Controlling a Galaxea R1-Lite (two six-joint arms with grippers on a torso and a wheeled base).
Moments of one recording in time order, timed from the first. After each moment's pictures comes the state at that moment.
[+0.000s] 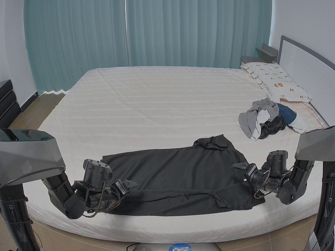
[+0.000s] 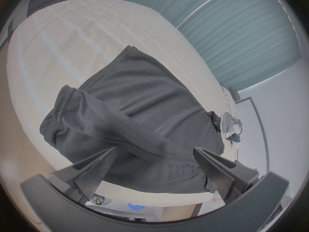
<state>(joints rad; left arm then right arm) -0.41 2.15 -0.50 -0.86 -0.02 -1.00 0.19 2.31 -0.50 -1.27 0.20 1.01</state>
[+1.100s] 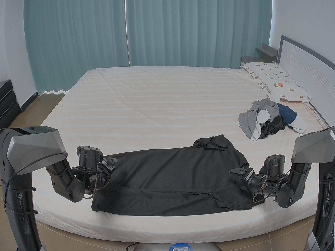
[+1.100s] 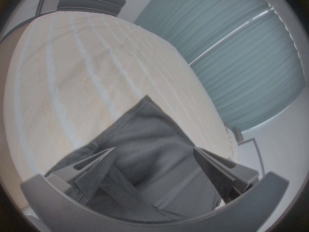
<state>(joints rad) -0.21 2.27 -0.69 -0.97 0.14 -1.09 0.20 2.34 -0.48 -1.28 0.20 1.00</state>
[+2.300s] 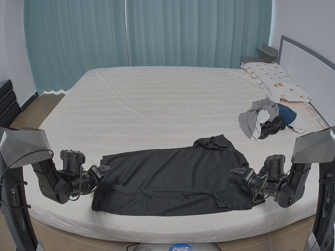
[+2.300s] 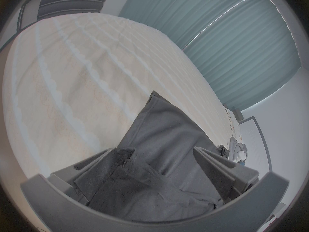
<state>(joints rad) -0.10 2.24 -0.57 -1.01 -0.08 -0.85 0.20 2.34 -0.48 -1.28 0.20 1.00</state>
